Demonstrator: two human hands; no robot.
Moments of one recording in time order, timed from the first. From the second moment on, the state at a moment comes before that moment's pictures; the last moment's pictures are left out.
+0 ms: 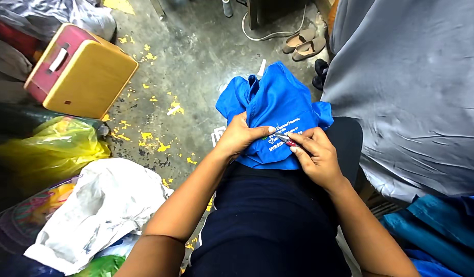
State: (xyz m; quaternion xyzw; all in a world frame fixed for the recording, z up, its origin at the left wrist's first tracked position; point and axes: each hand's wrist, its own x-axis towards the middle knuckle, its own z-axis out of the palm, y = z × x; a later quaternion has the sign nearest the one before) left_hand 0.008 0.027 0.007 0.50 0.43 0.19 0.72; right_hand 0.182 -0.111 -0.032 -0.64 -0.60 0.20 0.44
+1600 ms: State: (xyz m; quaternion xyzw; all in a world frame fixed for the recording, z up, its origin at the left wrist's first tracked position) left_hand 0.003 0.025 0.001 0.51 0.42 0.20 0.72; right_hand 0.180 -0.125 -0.031 -0.69 -0.54 0.19 0.45
